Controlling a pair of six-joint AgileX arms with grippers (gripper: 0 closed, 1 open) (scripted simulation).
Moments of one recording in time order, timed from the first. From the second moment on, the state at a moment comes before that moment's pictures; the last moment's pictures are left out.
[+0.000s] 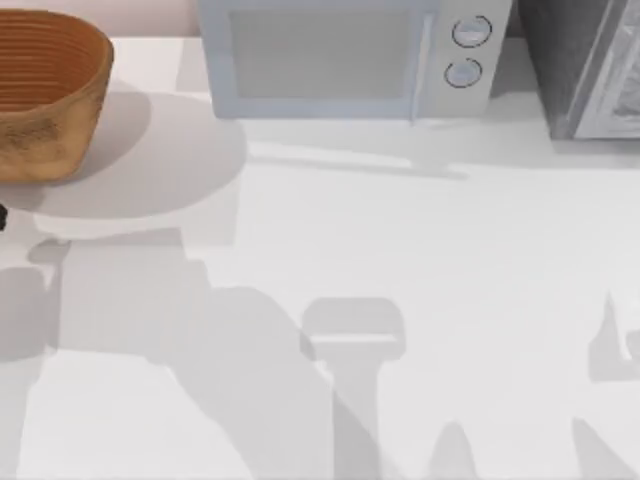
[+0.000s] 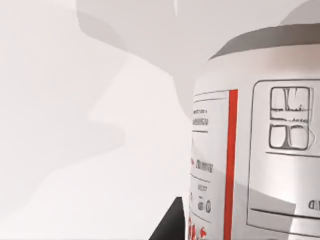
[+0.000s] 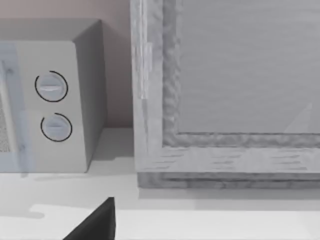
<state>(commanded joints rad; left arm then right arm) 0.22 1.95 1.38 -1.07 -0.02 0.24 0.00 0.00 0.00 0.00 0.00 0.00</state>
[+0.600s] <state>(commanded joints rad) 0.21 1.93 1.38 -1.01 0.00 0.23 0.00 0.00 0.00 0.00 0.00 0.00</state>
